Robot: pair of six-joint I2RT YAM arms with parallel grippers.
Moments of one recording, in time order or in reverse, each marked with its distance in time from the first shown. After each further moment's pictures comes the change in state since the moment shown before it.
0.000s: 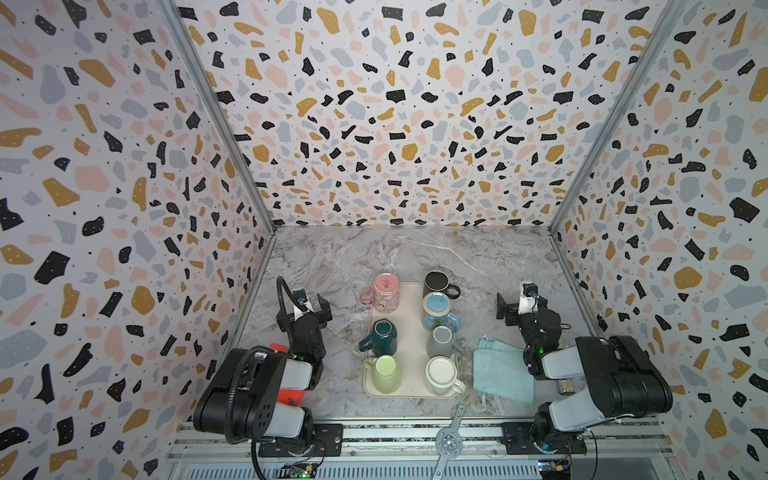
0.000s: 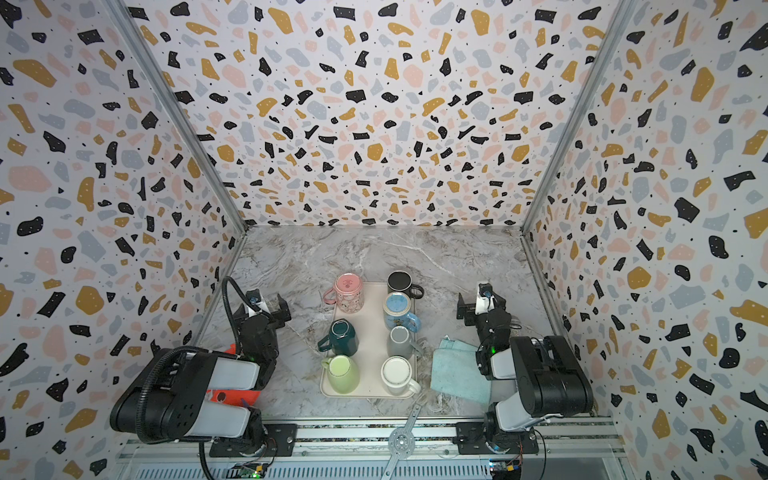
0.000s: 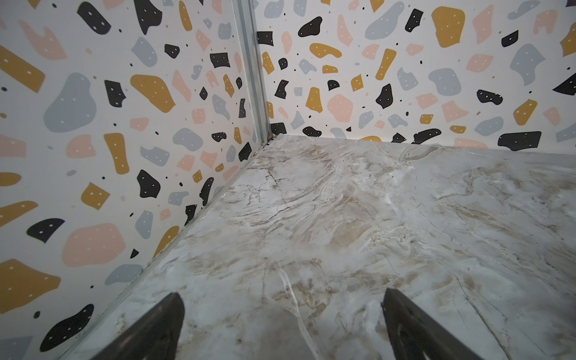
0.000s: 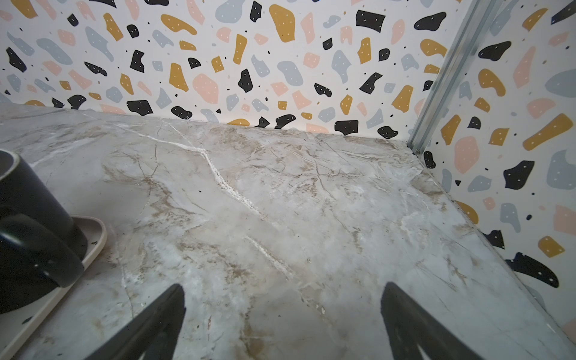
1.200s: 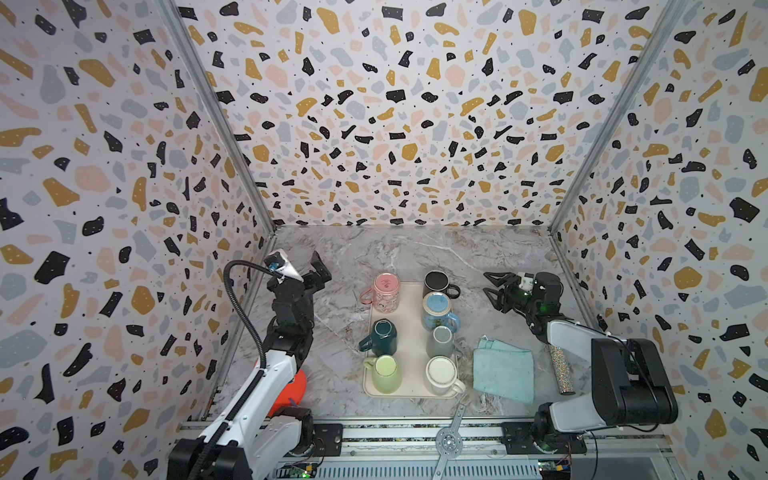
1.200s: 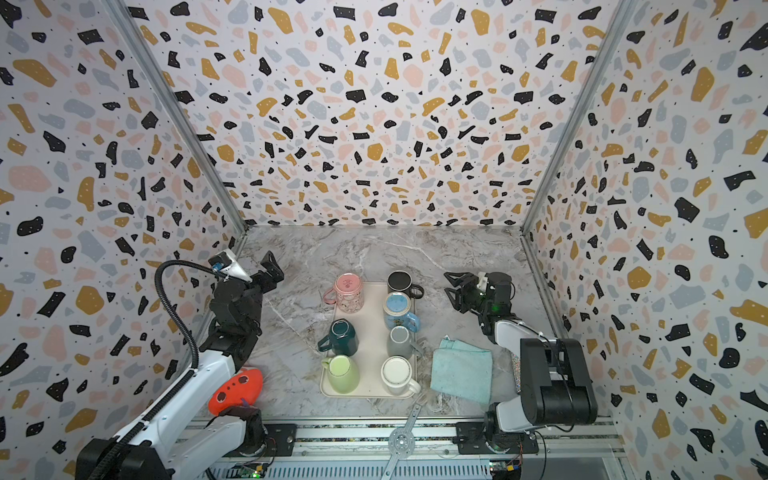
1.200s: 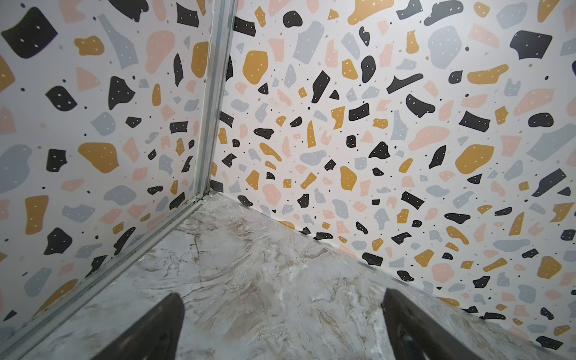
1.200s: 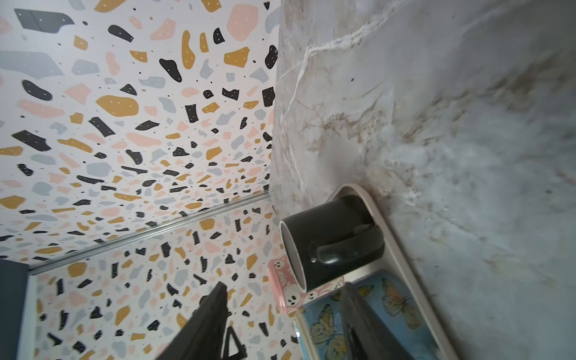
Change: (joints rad) left arm 0.000 -0.439 0.425 -0.747 0.164 -0.351; right arm -0.024 -0.037 0.381 -0.597 -0.650 1.603
